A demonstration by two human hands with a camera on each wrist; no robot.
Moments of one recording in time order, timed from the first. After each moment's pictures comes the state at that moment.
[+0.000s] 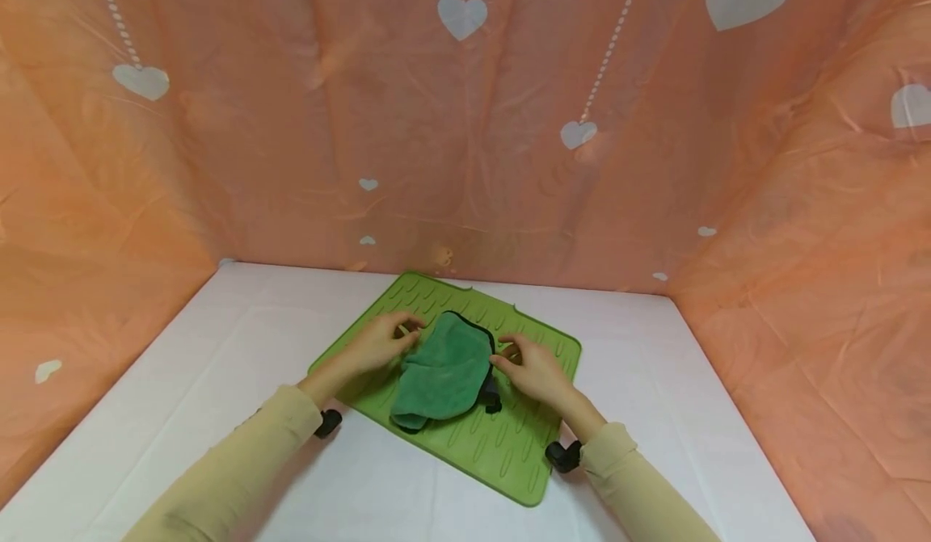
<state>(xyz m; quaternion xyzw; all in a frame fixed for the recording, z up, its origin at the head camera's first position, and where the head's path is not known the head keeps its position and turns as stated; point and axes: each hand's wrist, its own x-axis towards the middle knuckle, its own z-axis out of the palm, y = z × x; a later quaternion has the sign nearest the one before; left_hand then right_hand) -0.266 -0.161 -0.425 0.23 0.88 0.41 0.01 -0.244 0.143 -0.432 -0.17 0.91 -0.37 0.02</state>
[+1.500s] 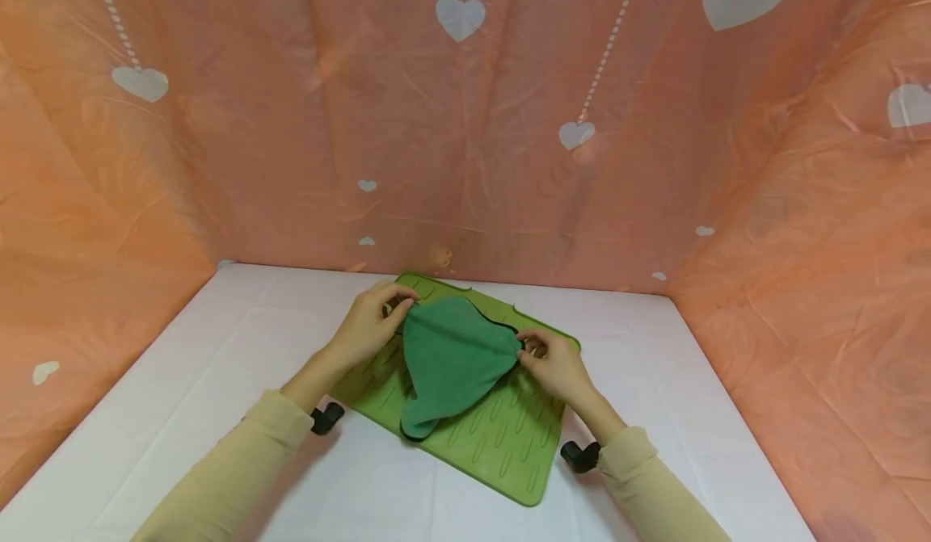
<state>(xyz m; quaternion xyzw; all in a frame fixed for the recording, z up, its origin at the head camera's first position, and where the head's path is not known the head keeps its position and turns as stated) -0.254 -0.160 -0.392 0.24 0.86 0.42 -0.17 -0.241 0.166 -0.420 -0.15 0.91 -0.39 -0.06</state>
